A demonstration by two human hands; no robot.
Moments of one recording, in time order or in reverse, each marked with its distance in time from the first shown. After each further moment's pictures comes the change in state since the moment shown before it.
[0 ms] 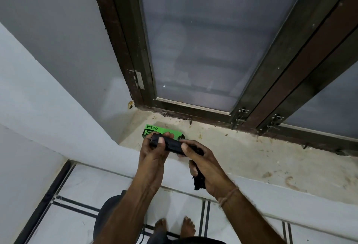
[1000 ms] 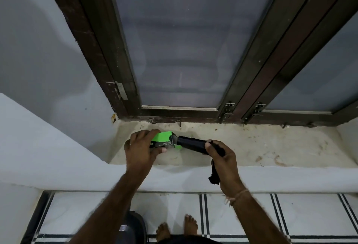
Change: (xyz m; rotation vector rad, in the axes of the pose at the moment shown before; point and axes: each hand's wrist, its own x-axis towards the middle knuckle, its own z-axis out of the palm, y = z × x) left_hand 0.087 0.016 -0.044 1.665 -0.265 0.570; right_hand -0.007 0.019 -0.024 -0.035 0.630 -0.157
